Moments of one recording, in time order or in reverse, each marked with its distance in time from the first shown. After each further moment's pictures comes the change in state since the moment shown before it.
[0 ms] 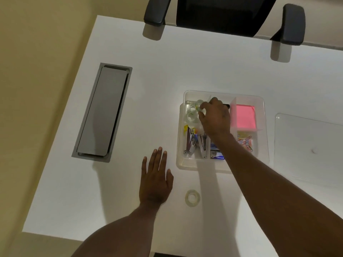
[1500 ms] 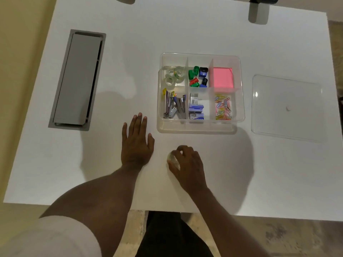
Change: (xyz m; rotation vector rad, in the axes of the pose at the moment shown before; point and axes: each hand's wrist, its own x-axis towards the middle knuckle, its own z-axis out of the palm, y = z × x) left_hand 0.000 0.002 -0.008 -0.002 0.038 0.014; right_hand -0.287 0.025 0.064 0.228 -0.048 -0.169
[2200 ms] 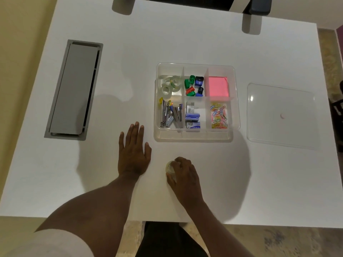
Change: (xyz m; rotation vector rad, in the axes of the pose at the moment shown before) left_hand 0.001 0.000 0.001 -0.006 -0.009 -0.011; right_hand -0.011 -0.005 0.004 -0.032 0.019 0.032
